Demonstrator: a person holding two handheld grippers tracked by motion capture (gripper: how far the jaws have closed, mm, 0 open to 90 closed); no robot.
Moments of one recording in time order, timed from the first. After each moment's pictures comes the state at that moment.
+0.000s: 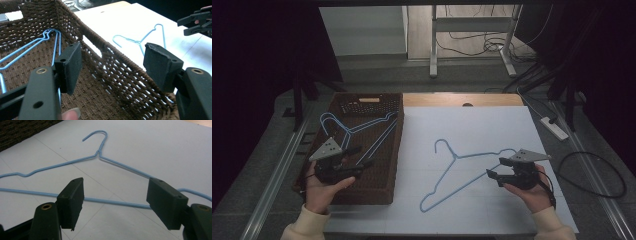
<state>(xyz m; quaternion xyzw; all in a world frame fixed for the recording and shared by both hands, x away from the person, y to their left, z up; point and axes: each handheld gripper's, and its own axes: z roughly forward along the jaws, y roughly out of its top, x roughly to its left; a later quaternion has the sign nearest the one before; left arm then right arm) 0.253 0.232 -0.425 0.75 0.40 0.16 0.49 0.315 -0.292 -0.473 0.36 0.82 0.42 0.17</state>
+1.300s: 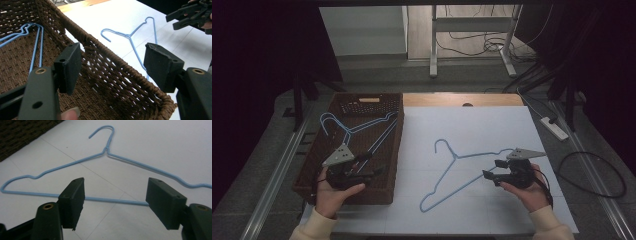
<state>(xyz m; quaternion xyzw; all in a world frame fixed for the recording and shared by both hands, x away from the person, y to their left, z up) 0.251 0.211 -0.440 0.77 0.38 0.14 0.49 0.320 -0.281 -0.475 0.38 0.82 0.40 0.12</state>
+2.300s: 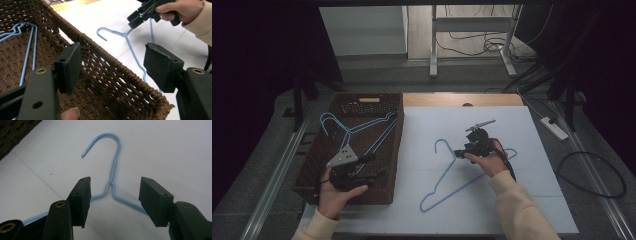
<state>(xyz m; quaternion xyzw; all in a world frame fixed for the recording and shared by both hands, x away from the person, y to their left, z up) 0.251 0.205 -0.441 0.77 0.38 0.13 0.49 0.414 -0.184 -0.482 0.42 0.85 0.31 0.07</state>
